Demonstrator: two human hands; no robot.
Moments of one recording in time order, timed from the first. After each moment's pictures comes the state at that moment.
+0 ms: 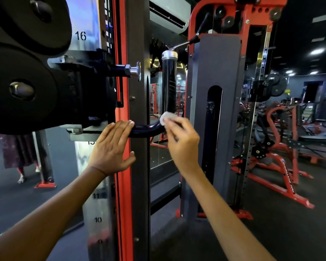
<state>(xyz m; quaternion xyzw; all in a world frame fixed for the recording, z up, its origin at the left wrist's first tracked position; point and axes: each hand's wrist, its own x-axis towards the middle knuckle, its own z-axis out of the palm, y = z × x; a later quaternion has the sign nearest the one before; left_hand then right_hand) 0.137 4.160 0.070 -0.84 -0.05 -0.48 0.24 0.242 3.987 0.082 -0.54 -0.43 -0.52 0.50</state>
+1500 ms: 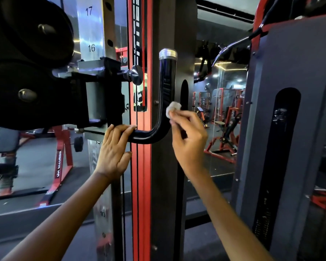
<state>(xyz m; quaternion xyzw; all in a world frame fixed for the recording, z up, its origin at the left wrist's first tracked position) 0.146 4.116 0.070 -0.83 -0.17 -0.52 0.13 0.301 3.996 0.106 -0.34 -0.54 -0.39 0.66</state>
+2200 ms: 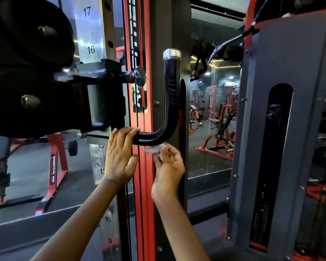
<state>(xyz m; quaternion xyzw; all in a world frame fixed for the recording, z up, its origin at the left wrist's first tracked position) 0.150 4.118 0.067 -0.81 -0.15 -0.56 0.10 0.218 4.023 0.057 -0.22 -0.22 0.22 0.92</state>
